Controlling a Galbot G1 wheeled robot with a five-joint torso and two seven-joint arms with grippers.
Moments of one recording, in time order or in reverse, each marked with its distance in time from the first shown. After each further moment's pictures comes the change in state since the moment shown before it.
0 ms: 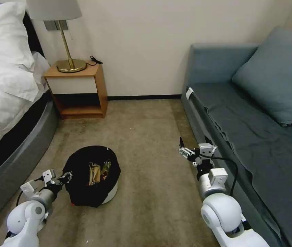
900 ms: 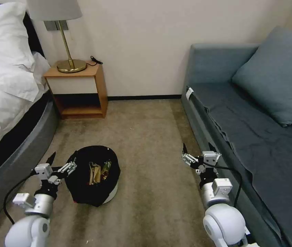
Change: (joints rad) left arm 0.206 -0.249 -0.048 -0.299 0.399 -0.576 0.252; right arm -0.124 0.057 0.055 0.024 -0.072 0.089 -0.039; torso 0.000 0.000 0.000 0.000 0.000
